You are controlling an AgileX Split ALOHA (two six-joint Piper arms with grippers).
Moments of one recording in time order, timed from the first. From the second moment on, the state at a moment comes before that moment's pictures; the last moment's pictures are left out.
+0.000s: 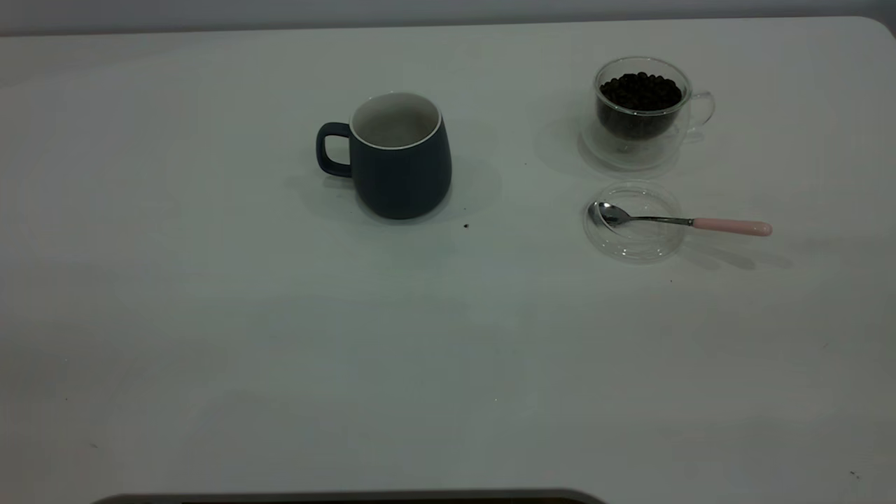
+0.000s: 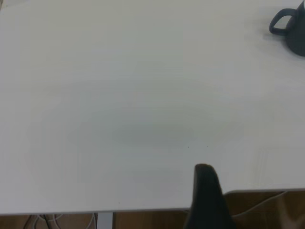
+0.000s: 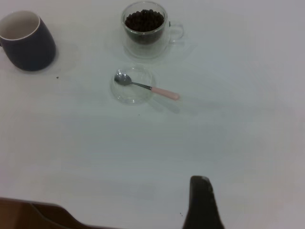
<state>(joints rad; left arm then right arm) -0.10 -0.02 -0.49 0.06 1.13 -0.07 0.05 0.03 -0.47 0.10 1.13 -0.06</state>
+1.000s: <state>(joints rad) -0.10 -0.02 -0.49 0.06 1.13 -0.07 0.05 0.32 -0.47 0.19 0.86 -0.03</state>
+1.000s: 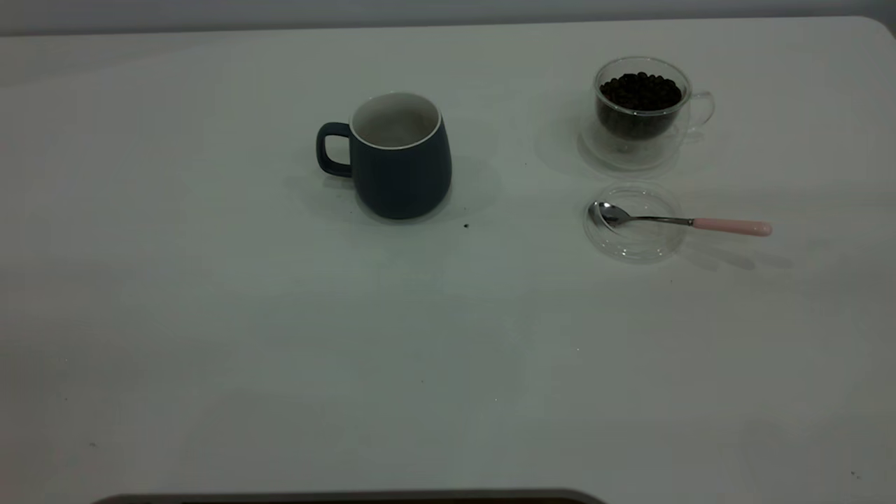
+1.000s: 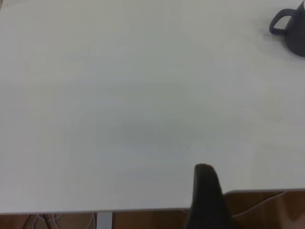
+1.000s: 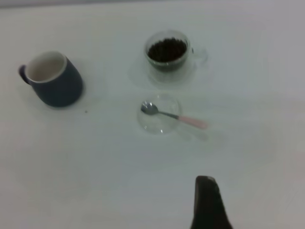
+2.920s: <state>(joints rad) -0.10 -0.02 -0.49 0.06 1.13 -0.07 -0.40 2.39 -0.92 1.54 0.81 -1.54</state>
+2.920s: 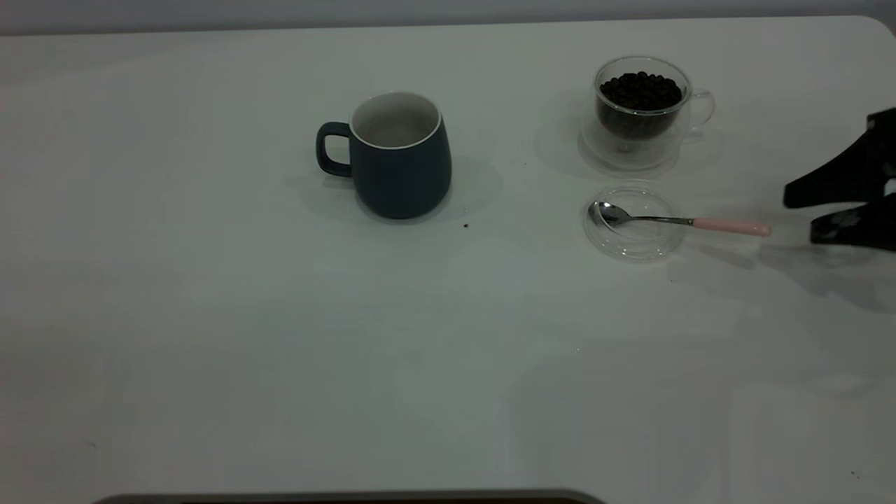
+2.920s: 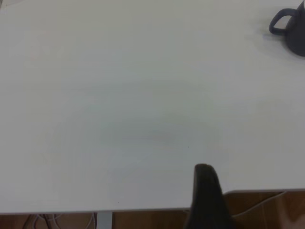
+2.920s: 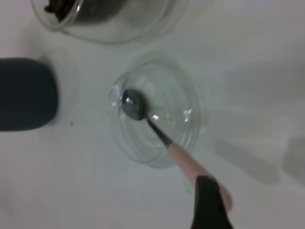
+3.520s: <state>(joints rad) -0.10 -0.02 -0.49 0.06 1.13 -0.07 -0.39 2.52 -0.92 1.68 0.95 -1.63</state>
